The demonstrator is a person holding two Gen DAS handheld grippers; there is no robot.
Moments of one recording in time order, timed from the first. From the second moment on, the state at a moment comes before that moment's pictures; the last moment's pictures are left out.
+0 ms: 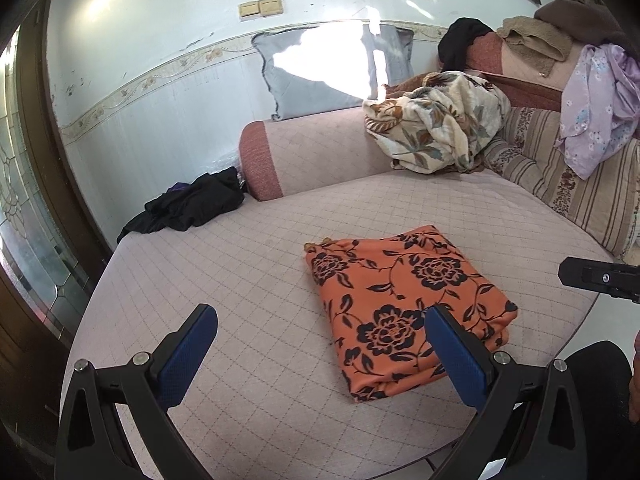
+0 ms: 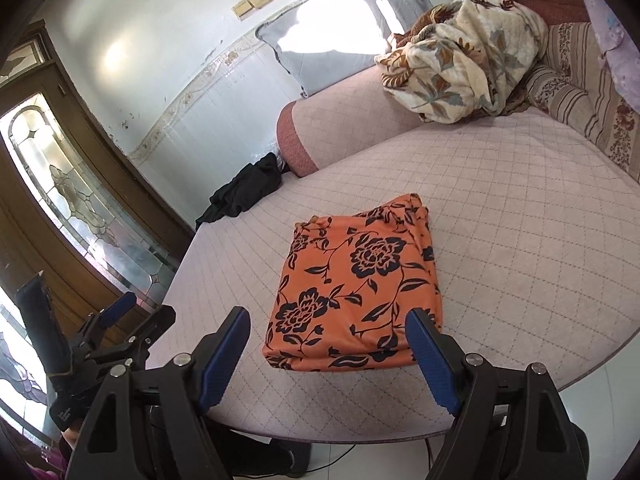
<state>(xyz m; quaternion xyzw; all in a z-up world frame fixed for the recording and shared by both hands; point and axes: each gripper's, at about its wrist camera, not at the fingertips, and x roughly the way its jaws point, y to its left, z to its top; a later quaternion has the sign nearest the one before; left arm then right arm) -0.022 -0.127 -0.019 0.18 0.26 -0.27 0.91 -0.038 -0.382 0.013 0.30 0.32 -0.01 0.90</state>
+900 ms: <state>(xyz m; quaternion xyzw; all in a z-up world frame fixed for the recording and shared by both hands) -0.059 -0.175 0.015 0.19 0.21 -0.33 0.90 -0.080 -0.414 0.060 0.28 0.25 -0.06 0.92</state>
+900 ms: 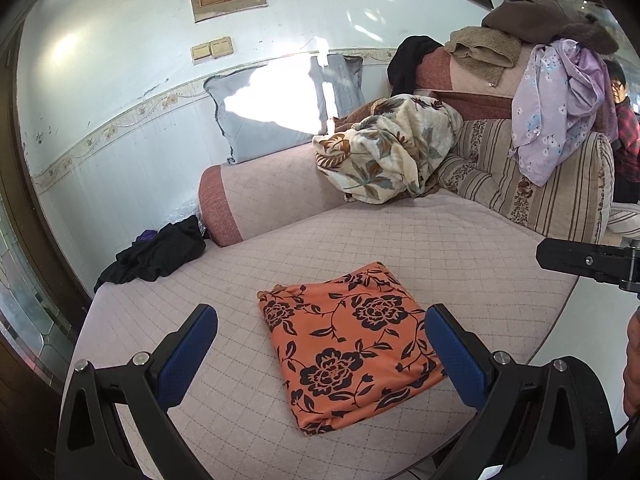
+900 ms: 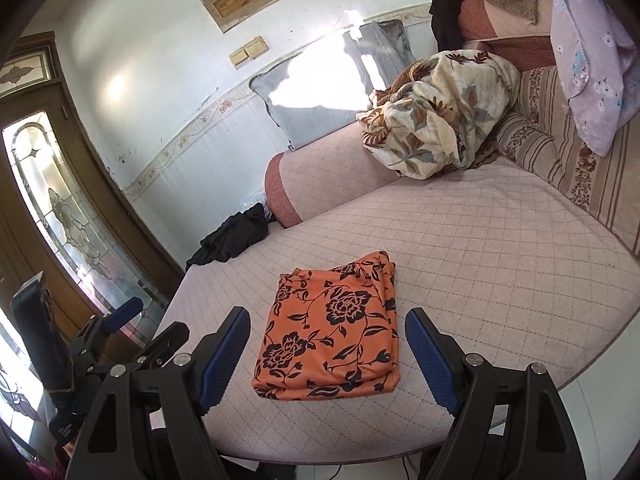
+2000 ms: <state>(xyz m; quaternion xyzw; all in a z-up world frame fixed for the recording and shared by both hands) 0.047 -0.135 -0.037 0.19 0.31 -0.26 0.89 -0.008 -0.412 0.018 0.30 0.32 -0.04 0.90</state>
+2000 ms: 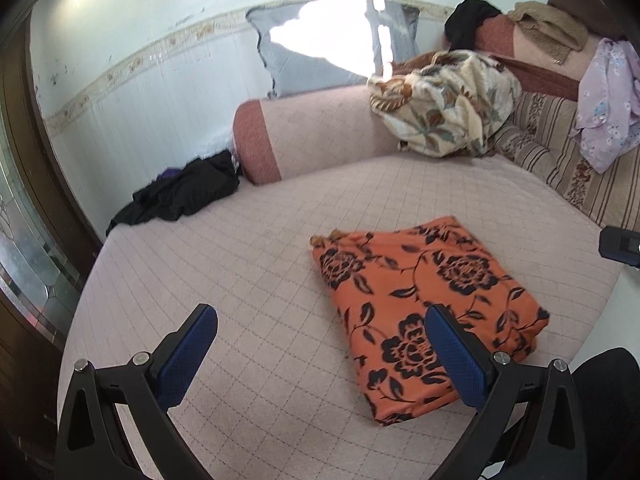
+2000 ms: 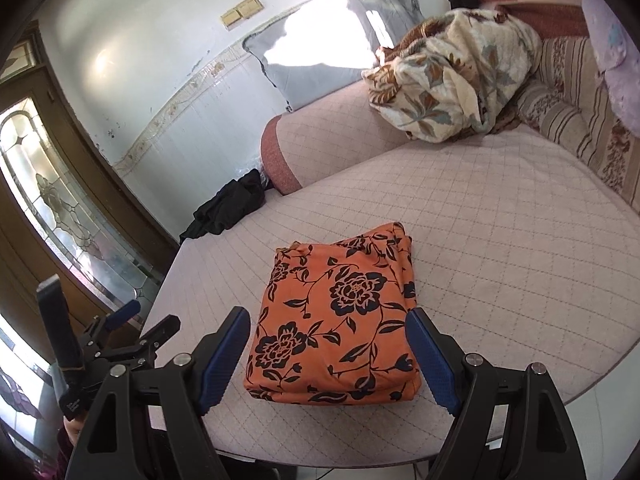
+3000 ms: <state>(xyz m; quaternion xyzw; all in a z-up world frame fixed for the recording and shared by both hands) 0.108 -0.178 -0.102 0.19 0.38 -0.25 0.87 0.077 -0.486 -0.102 0.42 0.37 -0.03 0.83</state>
